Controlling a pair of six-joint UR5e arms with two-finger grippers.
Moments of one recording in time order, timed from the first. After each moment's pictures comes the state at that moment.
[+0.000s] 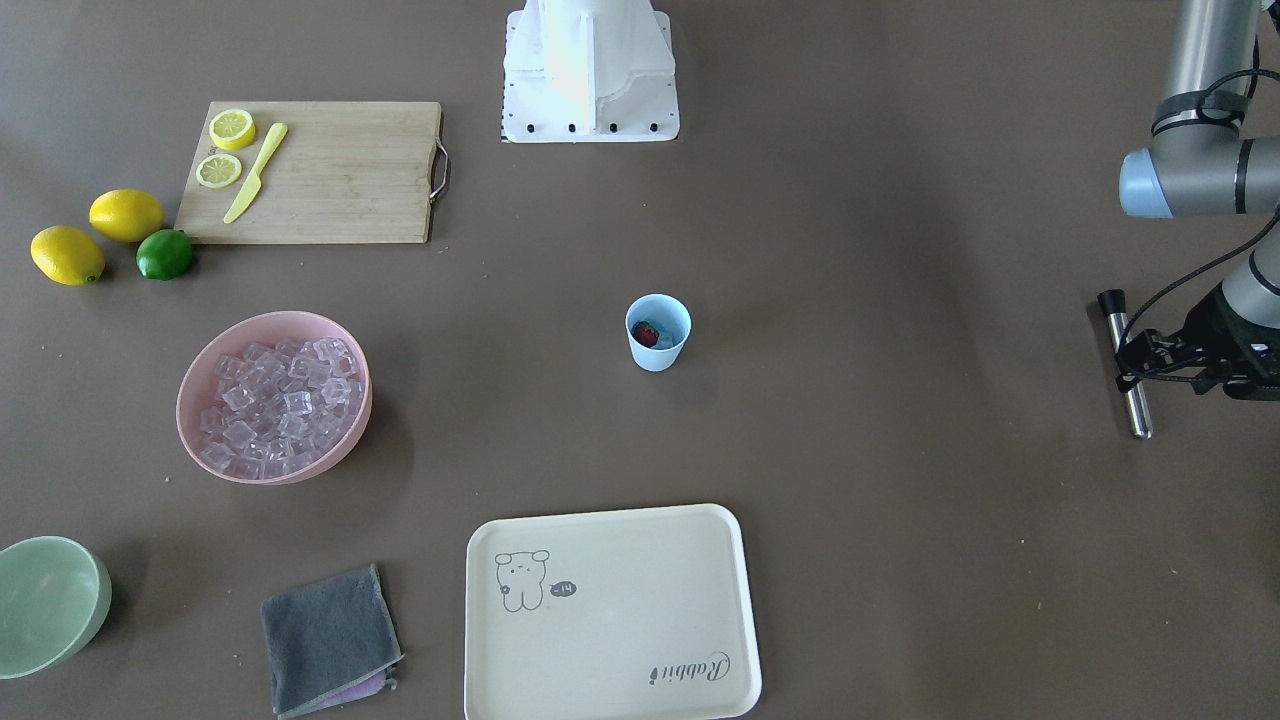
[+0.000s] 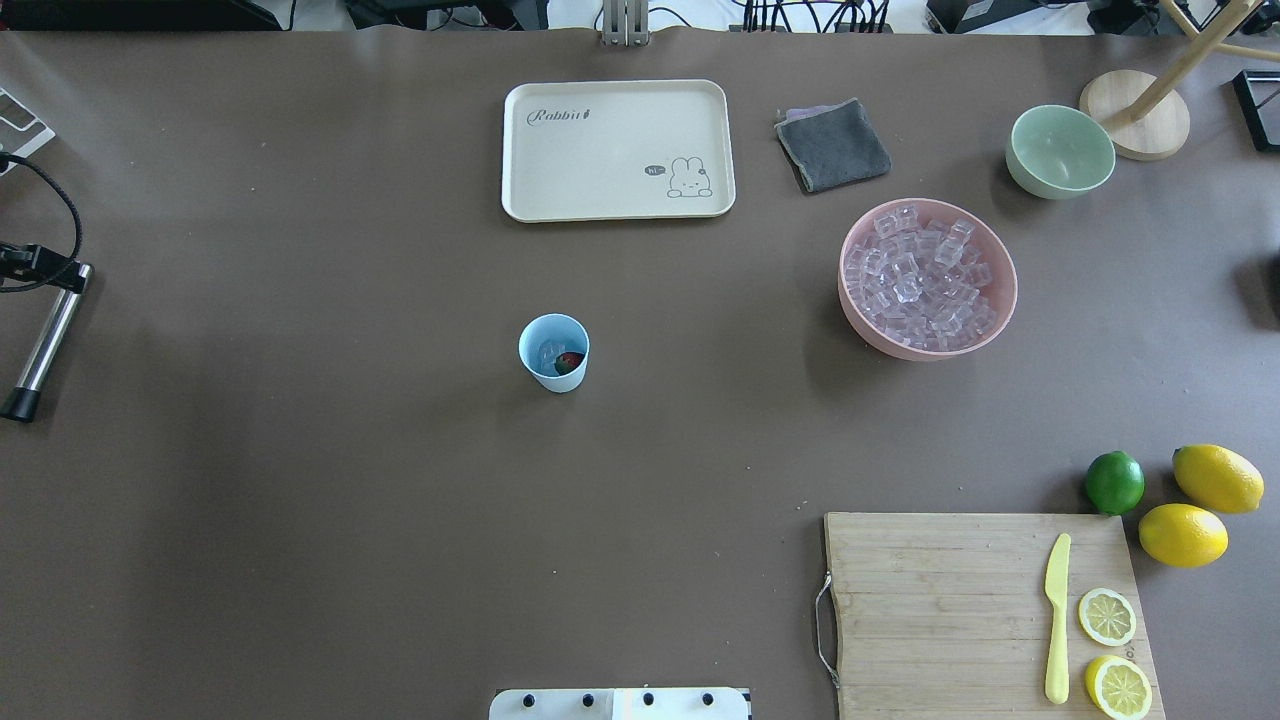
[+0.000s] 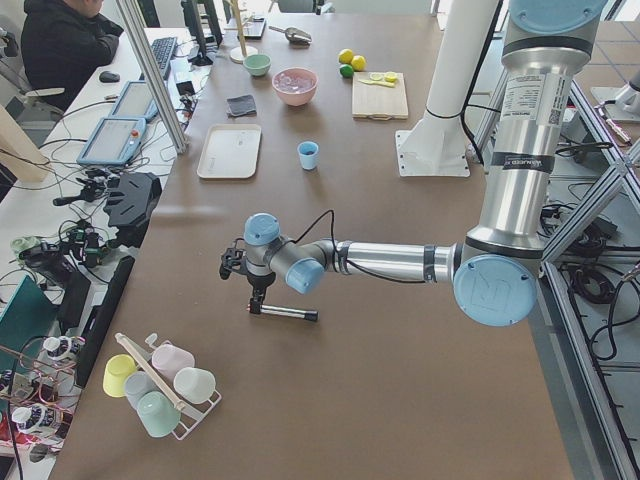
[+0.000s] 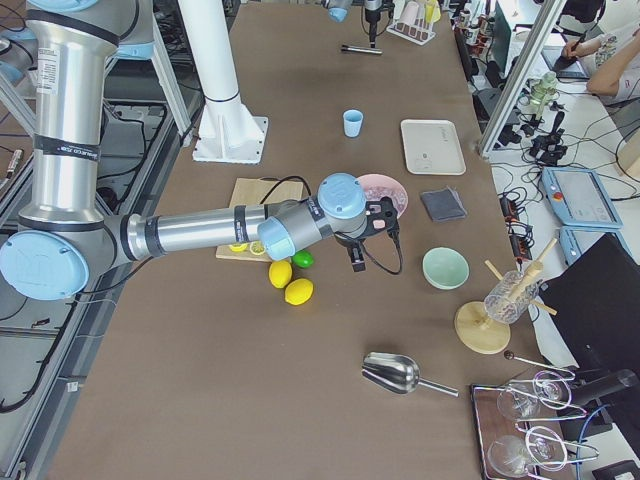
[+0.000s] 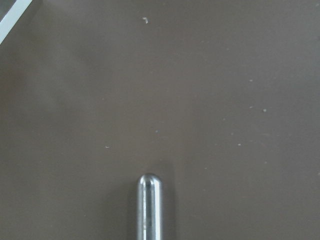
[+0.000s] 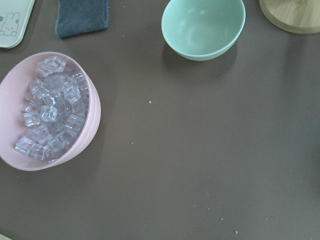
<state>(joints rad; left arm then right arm) -1.15 -1.68 -1.37 -2.18 -2.14 -0.55 1.44 -1.70 1.86 -1.20 2.57 0.26</state>
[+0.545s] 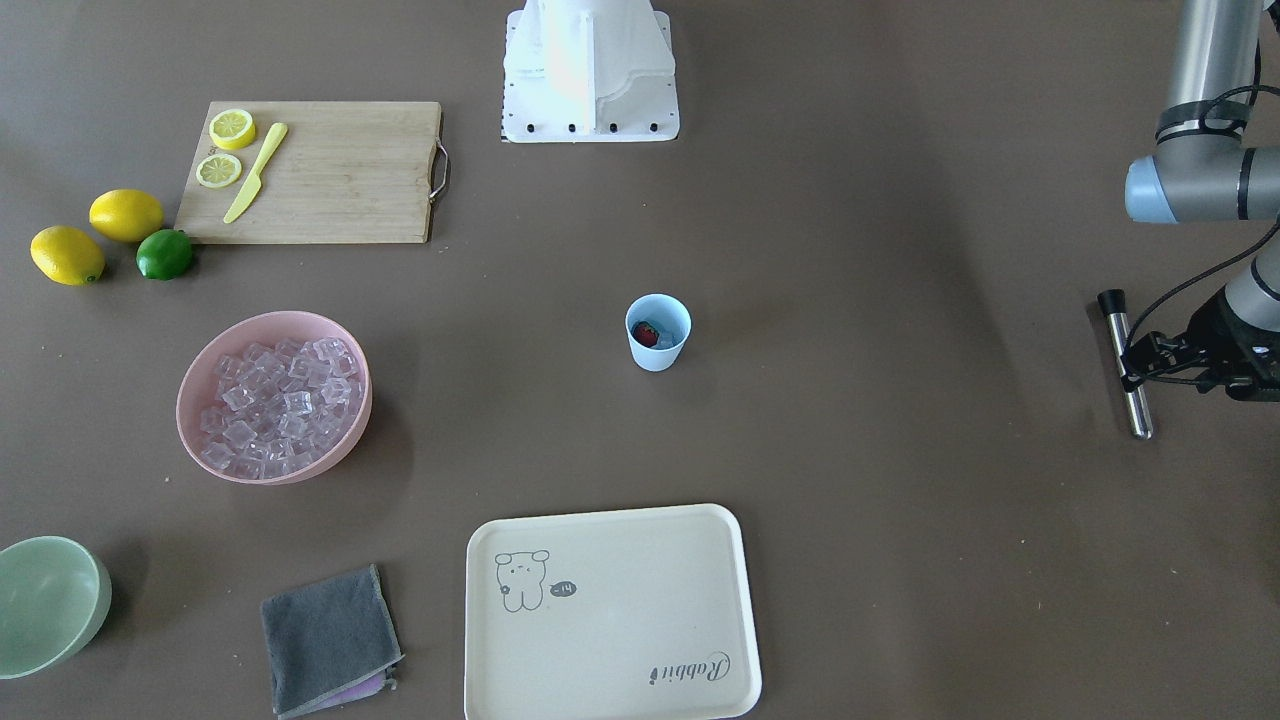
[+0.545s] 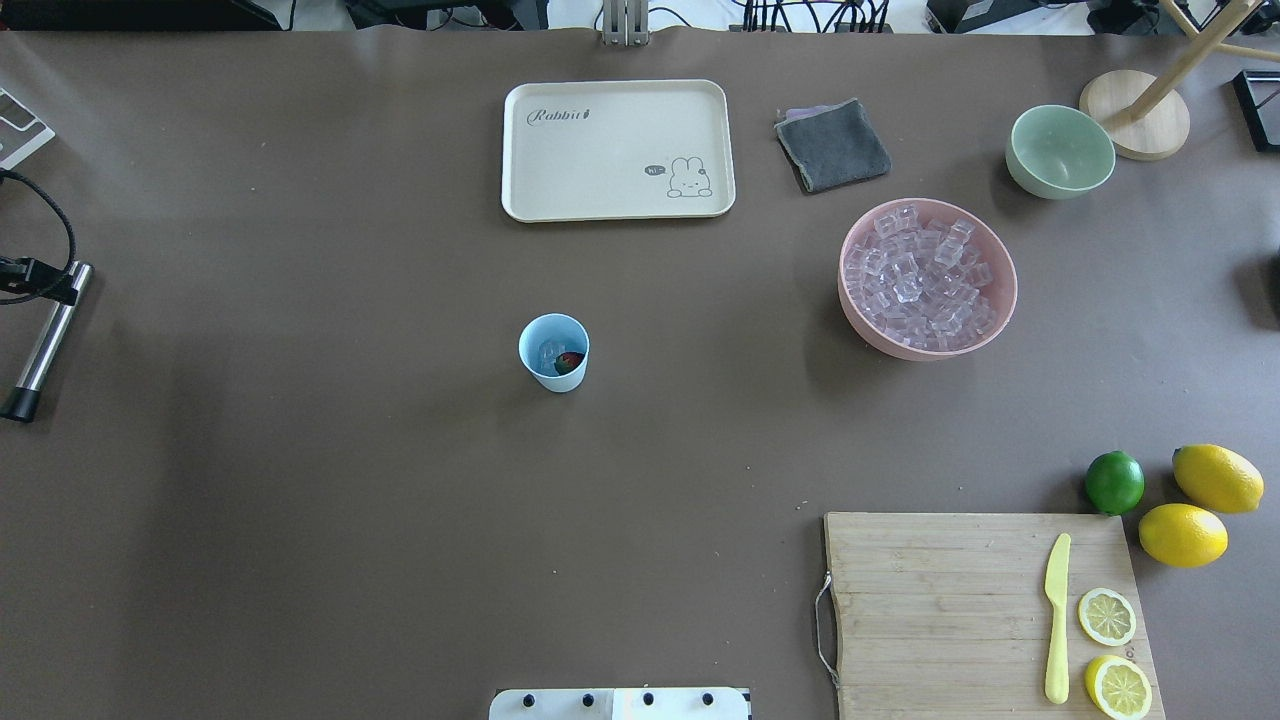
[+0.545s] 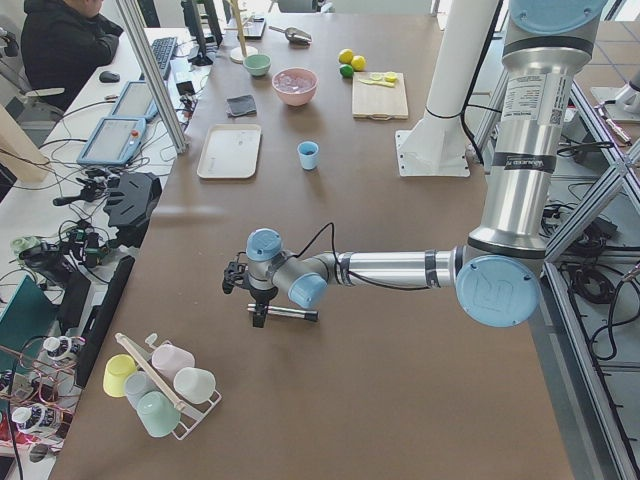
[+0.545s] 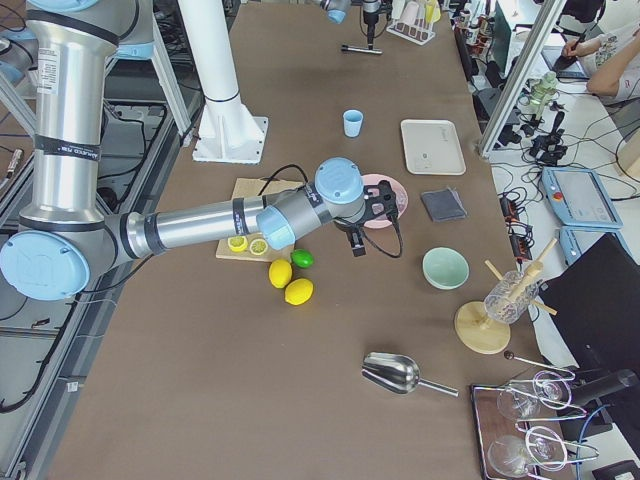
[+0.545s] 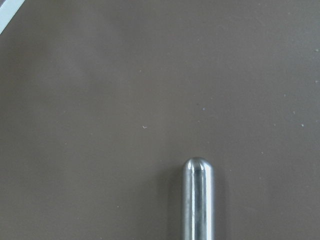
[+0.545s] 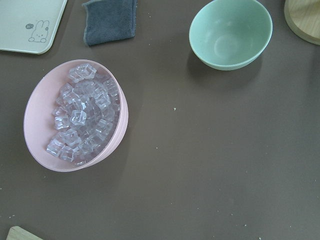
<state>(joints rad) -1.14 -1.67 -1.33 -2.21 -2.14 -0.55 1.44 -1.71 1.91 -1.20 2.60 0.29</state>
